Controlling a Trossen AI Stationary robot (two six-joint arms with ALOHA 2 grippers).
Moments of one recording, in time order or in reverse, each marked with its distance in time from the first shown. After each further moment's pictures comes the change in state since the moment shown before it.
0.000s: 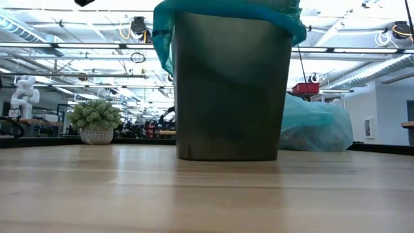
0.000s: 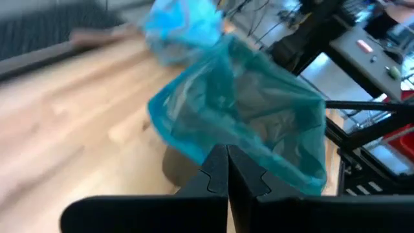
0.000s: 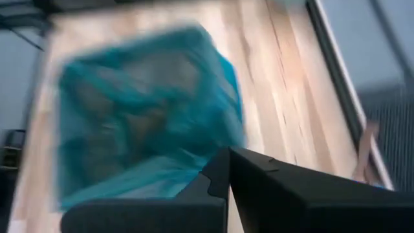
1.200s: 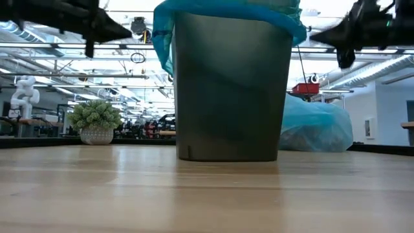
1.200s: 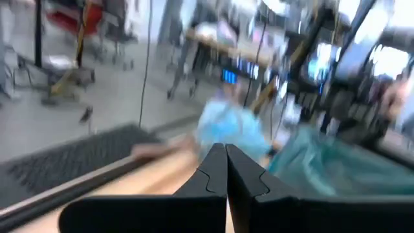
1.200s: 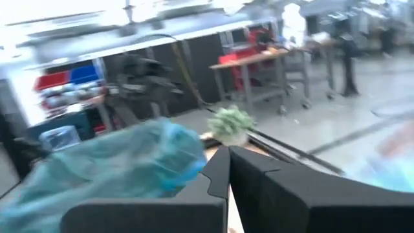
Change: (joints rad) left arm 0.566 -0.345 -0.688 0.854 0.284 0.470; right arm -0.128 -1.271 -1.601 1.344 0.031 0.374
